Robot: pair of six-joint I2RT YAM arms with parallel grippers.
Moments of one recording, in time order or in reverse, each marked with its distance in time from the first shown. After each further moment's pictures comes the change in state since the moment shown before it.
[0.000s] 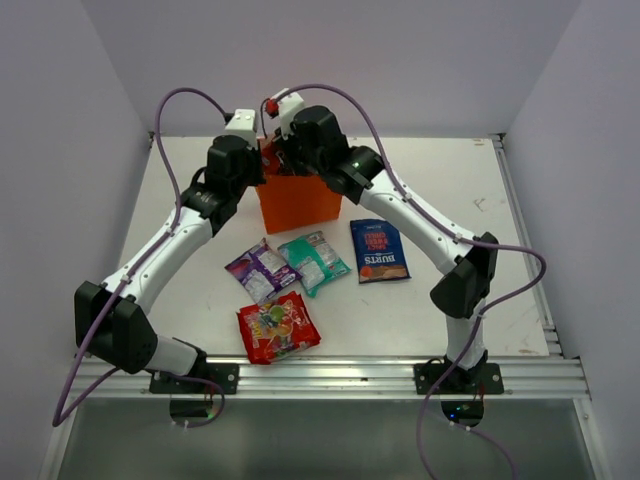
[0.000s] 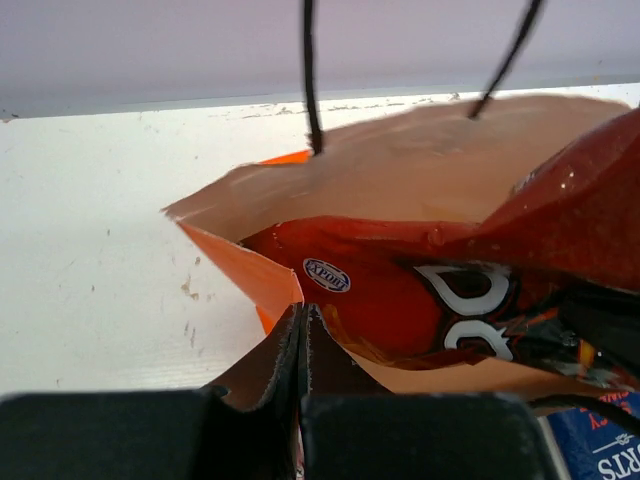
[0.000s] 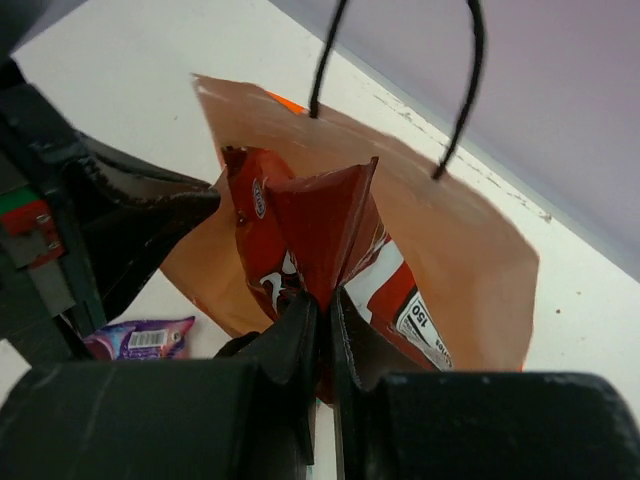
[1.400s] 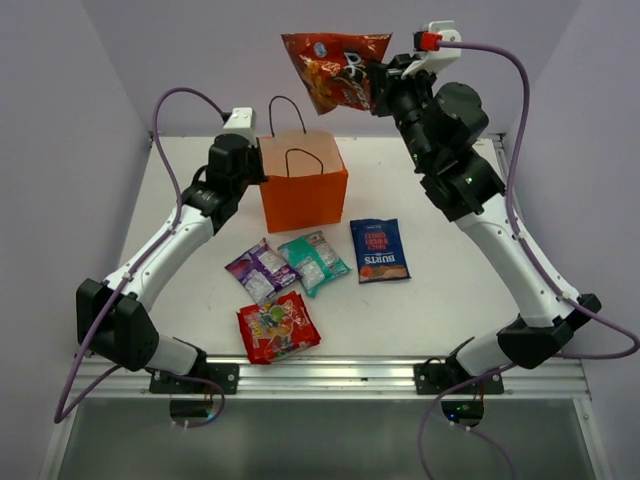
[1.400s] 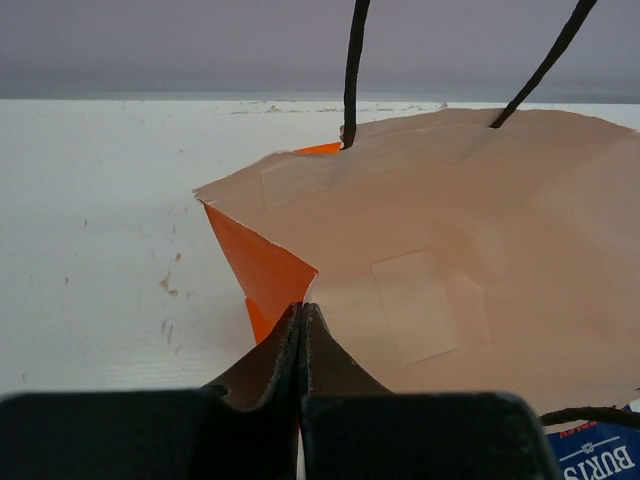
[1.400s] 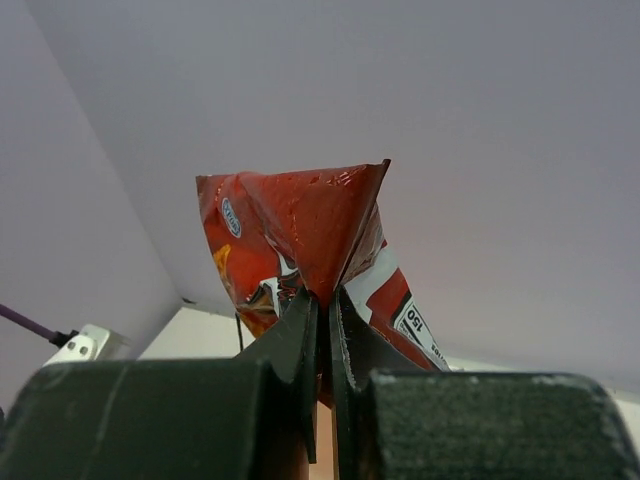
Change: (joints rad) left arm 0.000 0.014 0.013 0.000 0.001 -0.071; right arm -0.154 -0.468 -0.221 0.399 0.114 0.145
